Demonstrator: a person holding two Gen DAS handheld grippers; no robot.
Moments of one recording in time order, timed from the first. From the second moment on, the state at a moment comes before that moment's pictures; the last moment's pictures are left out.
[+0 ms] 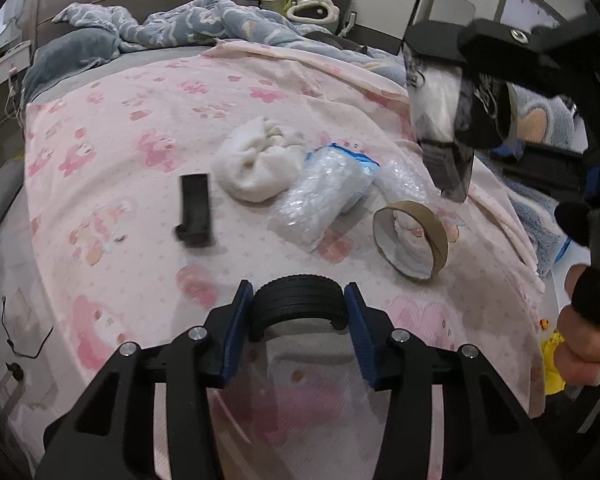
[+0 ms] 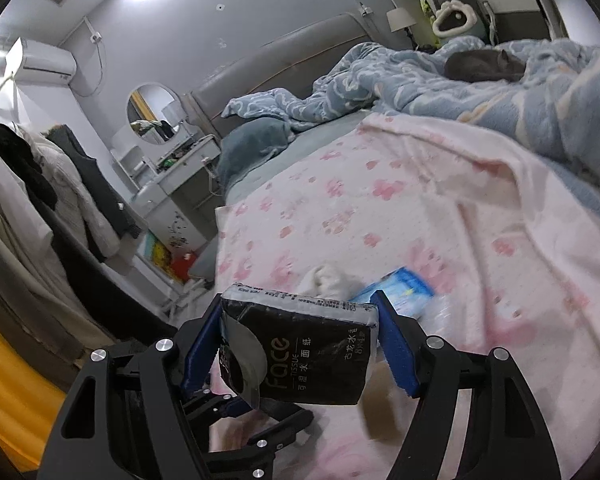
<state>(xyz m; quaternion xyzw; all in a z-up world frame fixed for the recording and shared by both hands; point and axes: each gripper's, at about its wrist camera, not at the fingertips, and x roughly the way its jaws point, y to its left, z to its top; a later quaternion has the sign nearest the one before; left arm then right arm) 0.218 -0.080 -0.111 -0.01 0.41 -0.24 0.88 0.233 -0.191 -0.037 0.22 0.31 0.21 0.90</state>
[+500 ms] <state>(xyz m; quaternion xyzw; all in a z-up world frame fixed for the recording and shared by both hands) 0.187 0.000 -0.112 -0.03 0.42 -0.18 0.89 0.205 -0.129 -0.040 0.21 0.32 0.25 0.89</state>
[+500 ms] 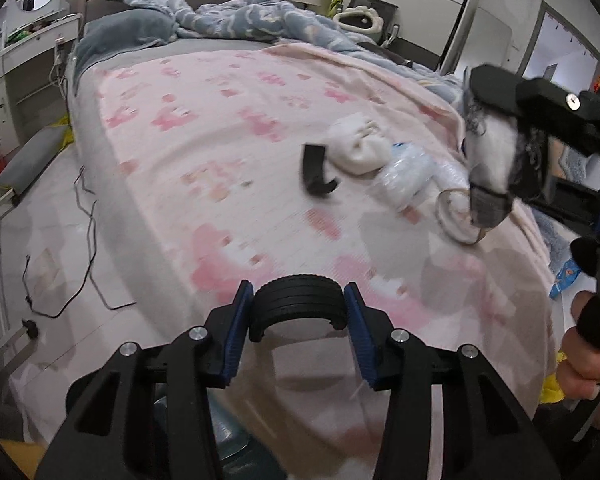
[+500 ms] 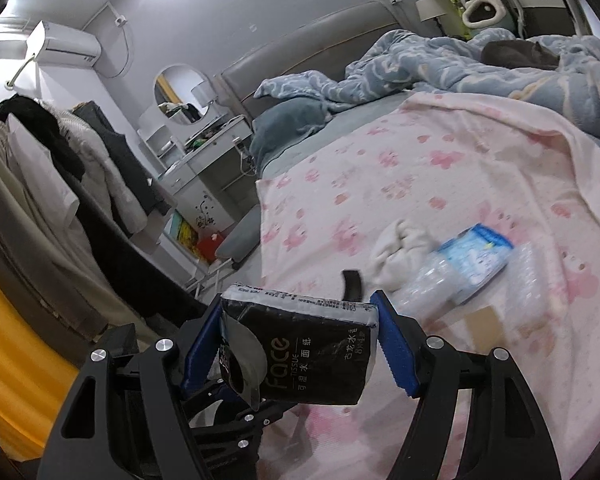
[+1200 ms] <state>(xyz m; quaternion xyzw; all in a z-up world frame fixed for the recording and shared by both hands) 0.160 0.116 -0.172 -0.04 0.48 -0.09 0.87 0.187 -0.007 -0.051 0.13 0.36 0.31 0.87</state>
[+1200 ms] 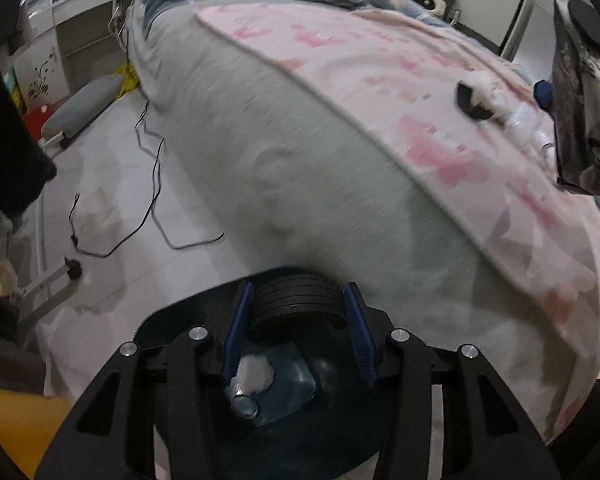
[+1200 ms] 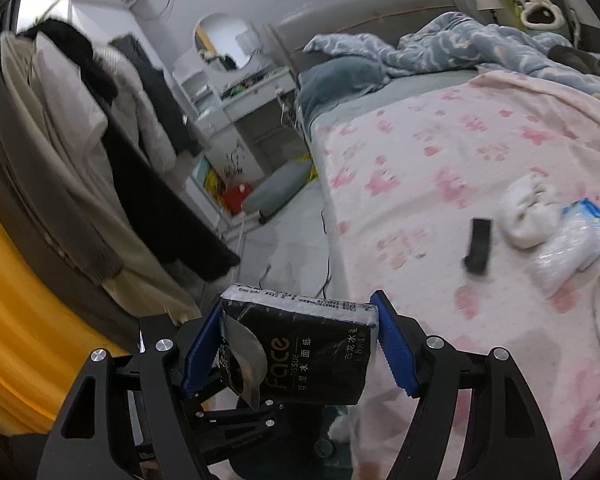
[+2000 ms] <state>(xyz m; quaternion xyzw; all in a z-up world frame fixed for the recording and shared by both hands) 0.137 0.171 -0.247 -0.06 0.60 -0.09 0.79 0.199 0.097 -0.098 0.03 0.44 0.30 0.84</state>
